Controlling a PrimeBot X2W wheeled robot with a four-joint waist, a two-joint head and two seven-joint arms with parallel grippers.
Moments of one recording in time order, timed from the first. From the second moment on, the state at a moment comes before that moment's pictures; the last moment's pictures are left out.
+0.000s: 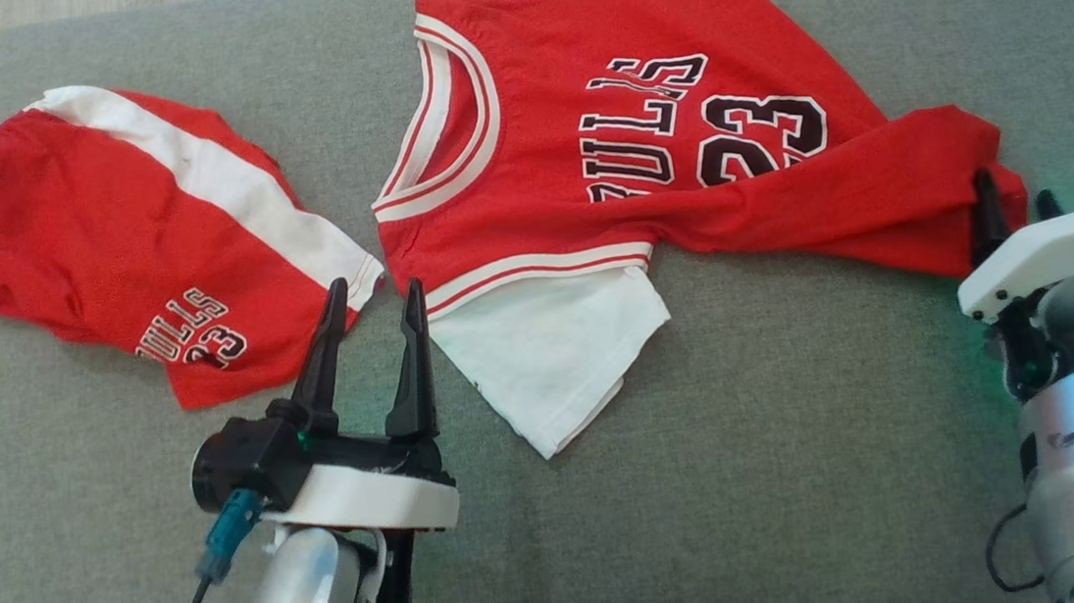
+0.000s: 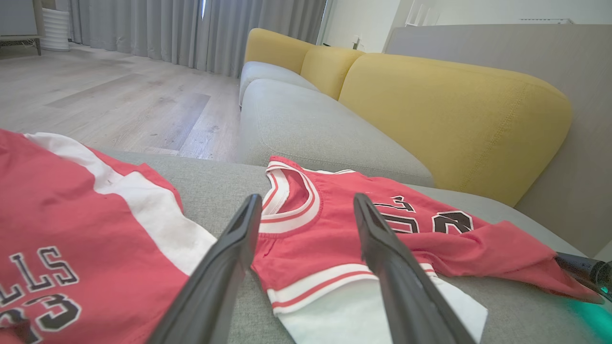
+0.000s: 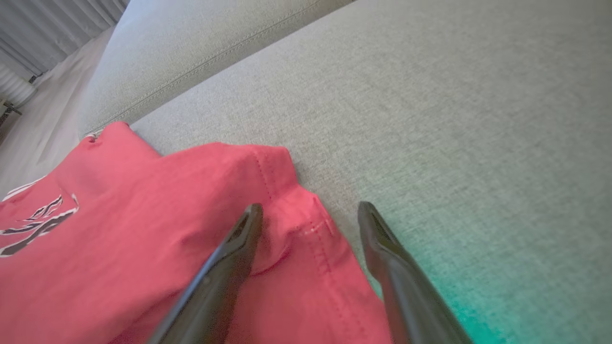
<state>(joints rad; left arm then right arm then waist) -0.25 0.04 -0.34 0.28 -0.36 -0.07 -0.25 -0.60 -0.05 -0.45 0.86 0.11 0.13 0.05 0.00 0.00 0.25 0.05</state>
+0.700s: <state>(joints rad) -0.24 0.04 -0.30 0.29 -0.37 -0.06 -0.25 -0.58 -0.05 -0.28 0.73 0.15 0.13 -0.04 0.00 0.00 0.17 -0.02</state>
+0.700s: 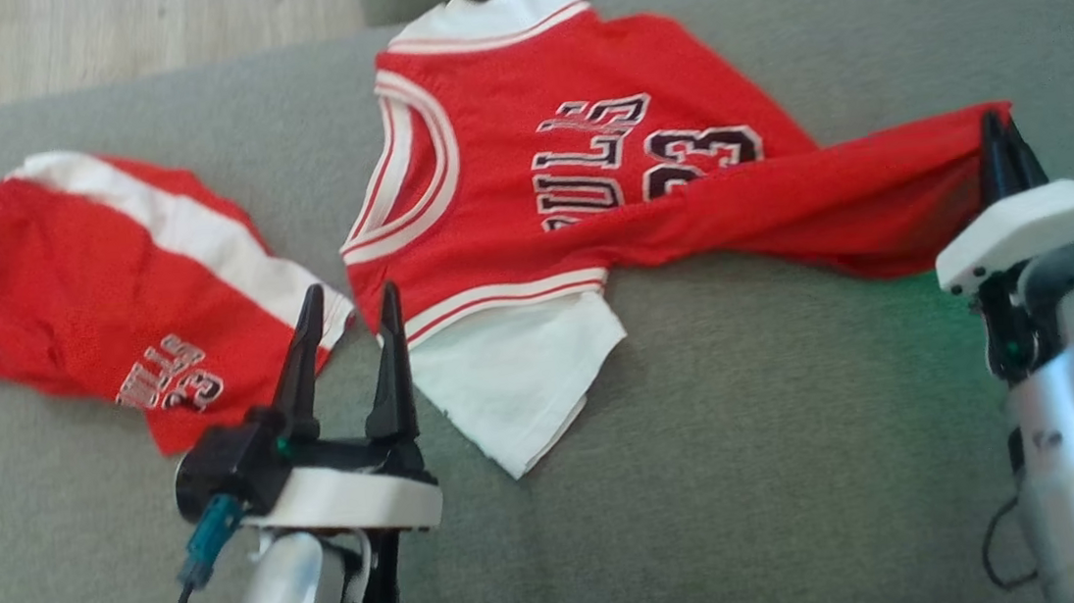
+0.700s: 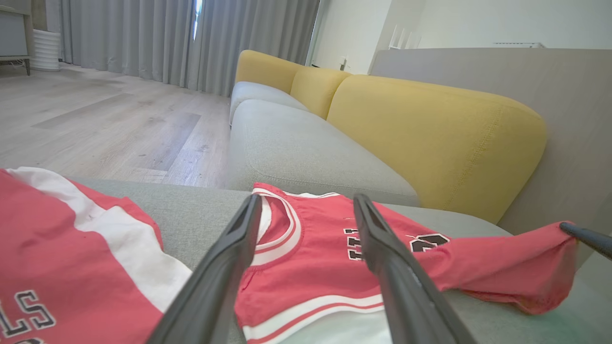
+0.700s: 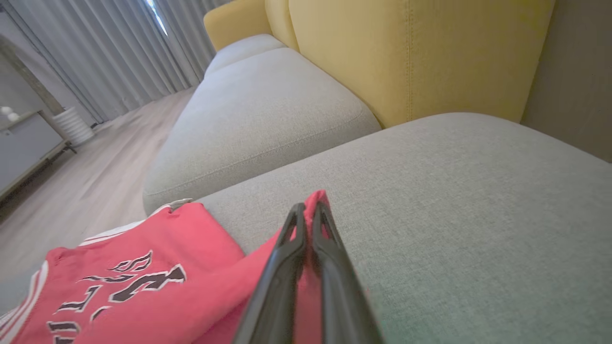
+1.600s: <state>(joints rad) -0.16 0.04 -0.30 0.28 -0.40 -0.04 -0.25 -0.08 -0.05 -0.10 0.07 0.16 0.13 0.03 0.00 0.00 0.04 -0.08</state>
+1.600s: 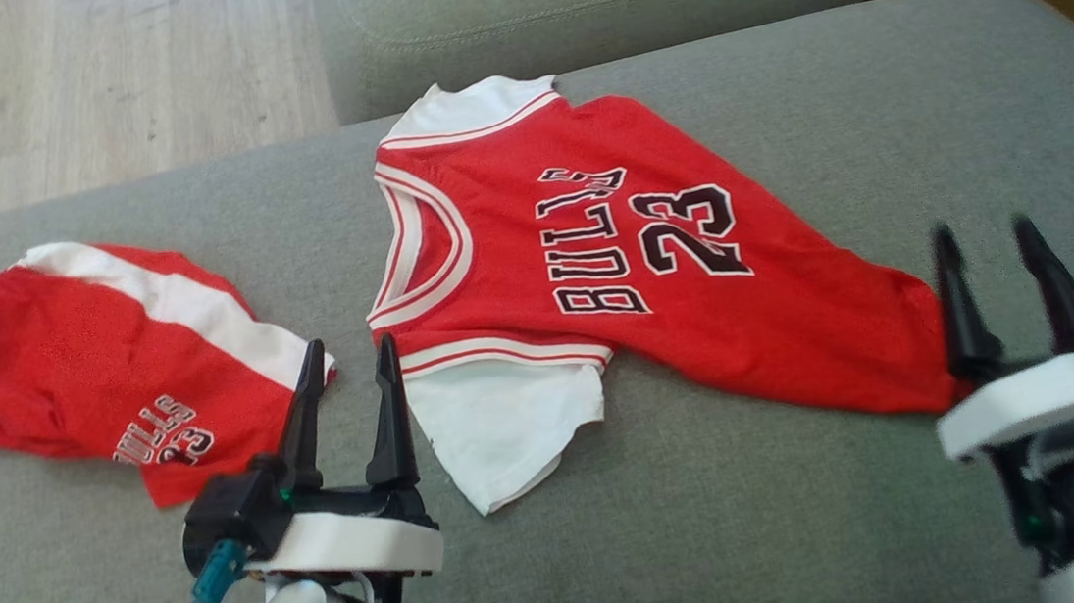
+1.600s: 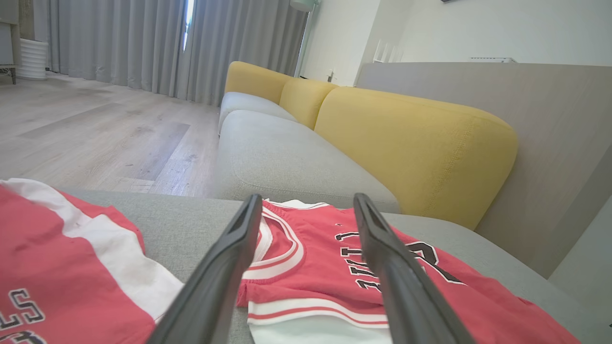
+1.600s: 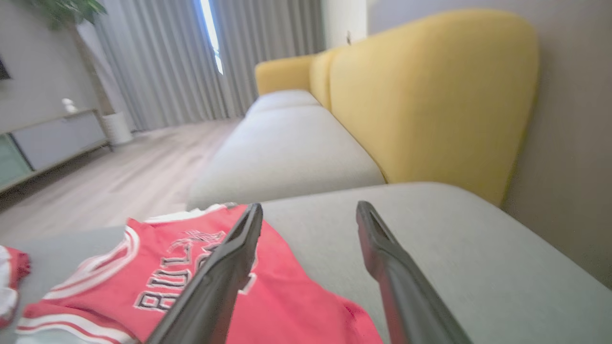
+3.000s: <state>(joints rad) -0.23 0.04 -0.53 0.57 -0.50 0.07 0.00 -0.07 -0.05 0.02 0.16 0.16 0.13 -0.25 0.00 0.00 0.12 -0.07</state>
